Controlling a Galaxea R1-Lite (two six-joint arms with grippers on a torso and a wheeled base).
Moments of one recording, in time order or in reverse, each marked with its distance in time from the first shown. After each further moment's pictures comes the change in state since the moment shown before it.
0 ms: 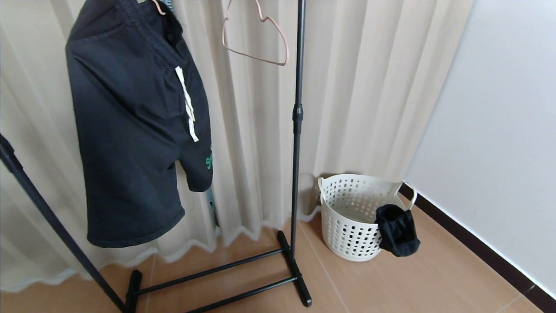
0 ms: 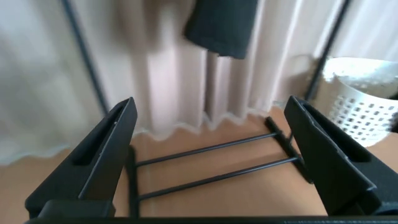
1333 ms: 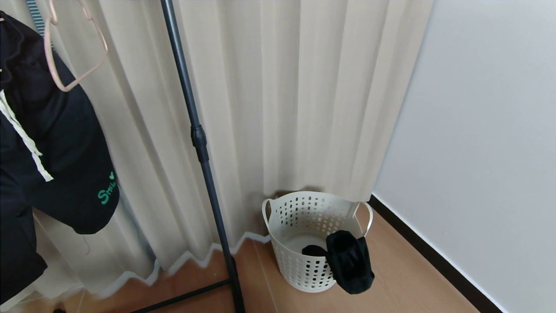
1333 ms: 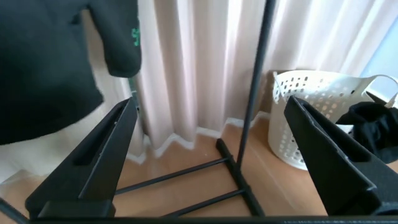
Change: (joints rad) left arm 0.000 0.000 0.000 -0.001 0.000 0.000; right arm 0.000 0.000 0.000 0.002 0.000 0.000
